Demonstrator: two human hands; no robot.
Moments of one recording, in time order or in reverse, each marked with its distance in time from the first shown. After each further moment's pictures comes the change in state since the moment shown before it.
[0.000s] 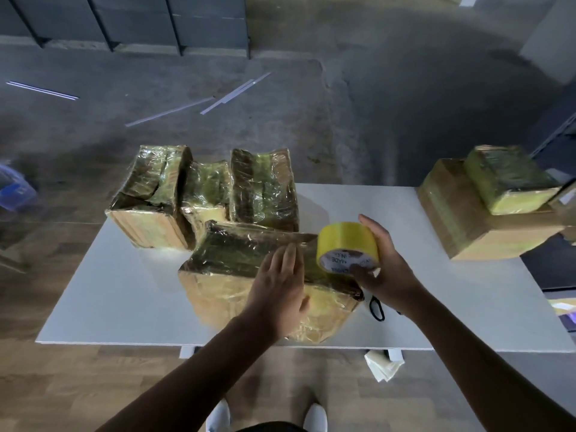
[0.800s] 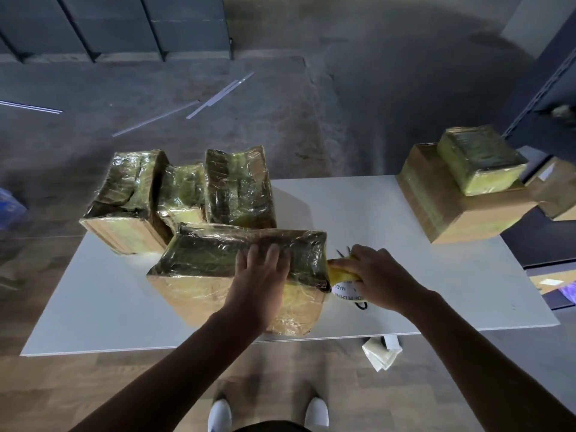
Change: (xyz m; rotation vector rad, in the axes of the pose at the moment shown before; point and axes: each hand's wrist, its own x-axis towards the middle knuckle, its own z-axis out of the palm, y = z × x) left_hand 0.006 0.017 0.002 0.058 -0.047 -0.001; right_hand -0.026 0.042 -0.032 -0.936 -0.191 -0.024
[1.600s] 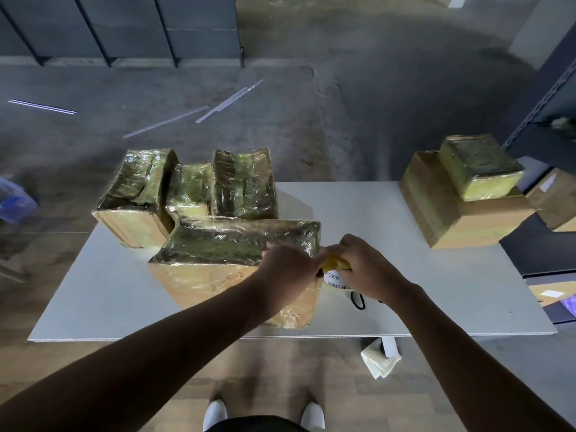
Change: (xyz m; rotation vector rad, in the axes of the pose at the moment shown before) left_hand 0.028 0.030 -0.042 0.162 -0.134 0.223; right_hand 0.013 -0.020 -0.008 0.198 0.040 0.048
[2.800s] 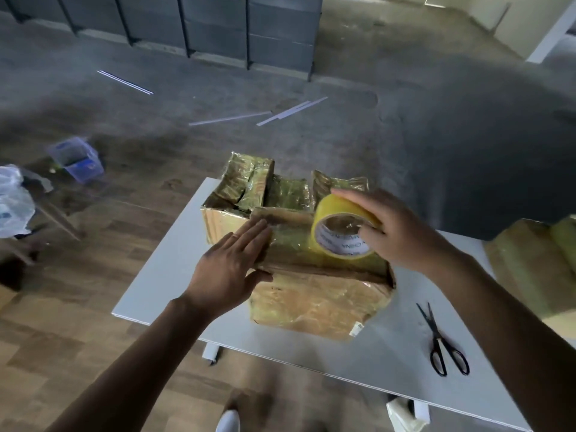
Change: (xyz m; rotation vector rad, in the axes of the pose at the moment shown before) left_hand -0.164 -0.205 0.093 -0.424 0.603 -0.420; right_hand 0.146 -0.186 -0.050 0.172 0.051 -0.325
